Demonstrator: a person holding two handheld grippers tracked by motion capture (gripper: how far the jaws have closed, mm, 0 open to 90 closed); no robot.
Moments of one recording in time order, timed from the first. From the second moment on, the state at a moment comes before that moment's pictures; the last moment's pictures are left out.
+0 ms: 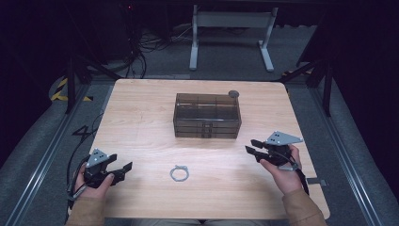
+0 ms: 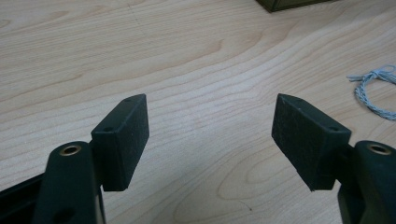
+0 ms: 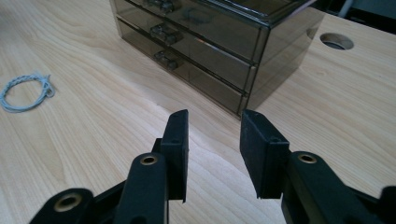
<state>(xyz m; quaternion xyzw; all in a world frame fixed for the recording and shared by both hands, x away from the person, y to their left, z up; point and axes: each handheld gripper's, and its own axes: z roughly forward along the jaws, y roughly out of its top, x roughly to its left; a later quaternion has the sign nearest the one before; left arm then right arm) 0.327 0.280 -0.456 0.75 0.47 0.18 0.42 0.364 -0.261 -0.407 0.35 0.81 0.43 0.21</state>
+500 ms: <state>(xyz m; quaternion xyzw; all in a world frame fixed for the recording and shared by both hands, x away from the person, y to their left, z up) 0.327 0.279 -0.457 0.75 0.47 0.18 0.42 0.363 -0.262 -0.413 0.22 0.83 0.48 0.16</state>
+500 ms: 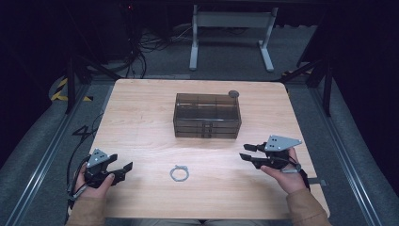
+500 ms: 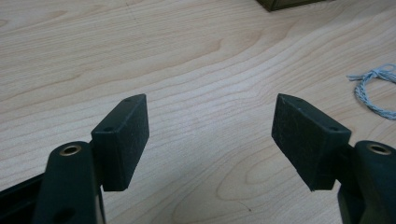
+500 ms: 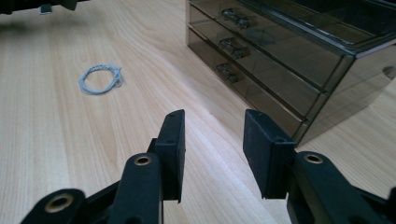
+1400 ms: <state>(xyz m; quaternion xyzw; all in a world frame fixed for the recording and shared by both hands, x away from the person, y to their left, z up) 0.327 0.279 -0.457 0.75 0.48 0.18 0.41 0.341 -0.244 -0.409 0.09 0.84 0.43 0.31</state>
